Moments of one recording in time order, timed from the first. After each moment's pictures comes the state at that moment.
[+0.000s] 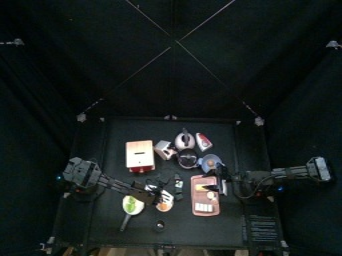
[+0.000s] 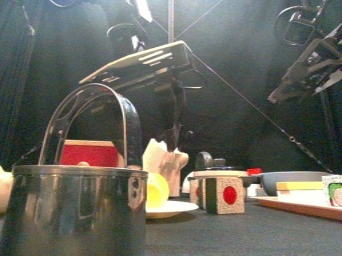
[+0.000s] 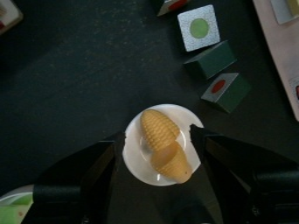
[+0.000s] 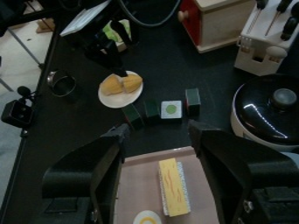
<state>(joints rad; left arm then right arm) -0.26 0.25 0.22 0.39 0.91 -1.61 0.04 -0.82 1.18 -0.23 0.04 0.42</state>
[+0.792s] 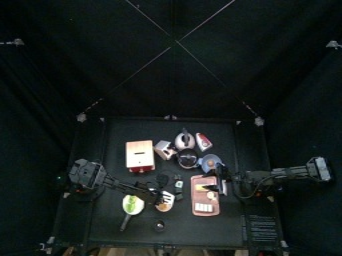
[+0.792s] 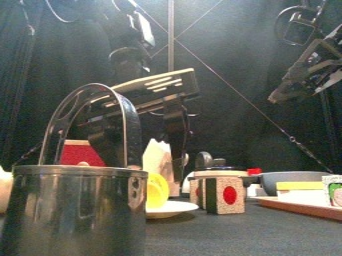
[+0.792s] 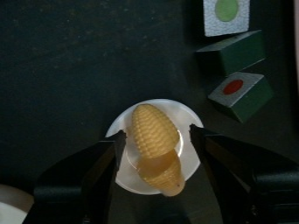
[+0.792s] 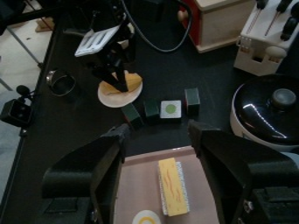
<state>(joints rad) -0.24 0.32 0.25 0.31 0.78 -1.73 0.04 -0.82 1.18 -0.24 0.04 0.42</state>
